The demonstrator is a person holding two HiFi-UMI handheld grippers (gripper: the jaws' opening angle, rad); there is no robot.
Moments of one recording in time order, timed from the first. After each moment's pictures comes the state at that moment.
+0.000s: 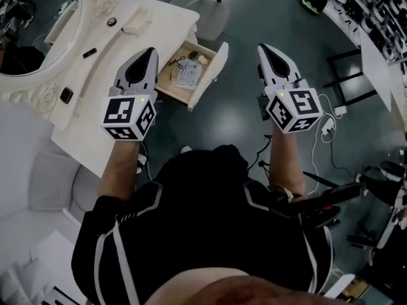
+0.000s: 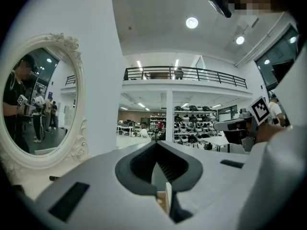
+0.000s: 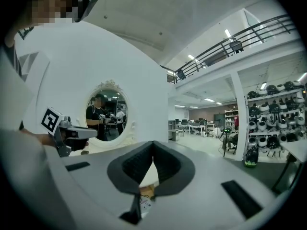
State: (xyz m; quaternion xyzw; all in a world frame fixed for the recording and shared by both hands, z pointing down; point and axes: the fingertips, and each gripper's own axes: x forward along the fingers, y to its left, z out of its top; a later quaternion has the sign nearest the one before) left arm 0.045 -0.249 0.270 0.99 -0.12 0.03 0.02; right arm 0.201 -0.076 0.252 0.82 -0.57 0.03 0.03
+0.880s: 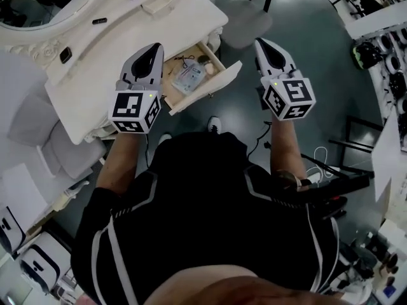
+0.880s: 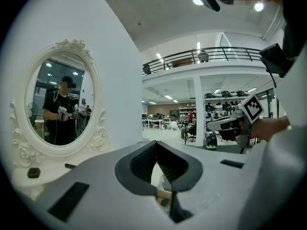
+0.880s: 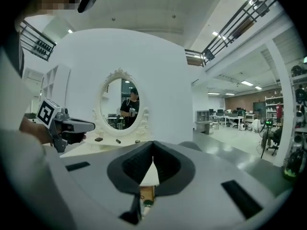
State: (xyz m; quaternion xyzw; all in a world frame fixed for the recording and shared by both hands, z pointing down) left arm 0.142 -0.286 0.332 0.94 -0.32 0.08 0.02; right arm 0.353 -0.213 0.335 0.66 -0.74 0.07 0.07
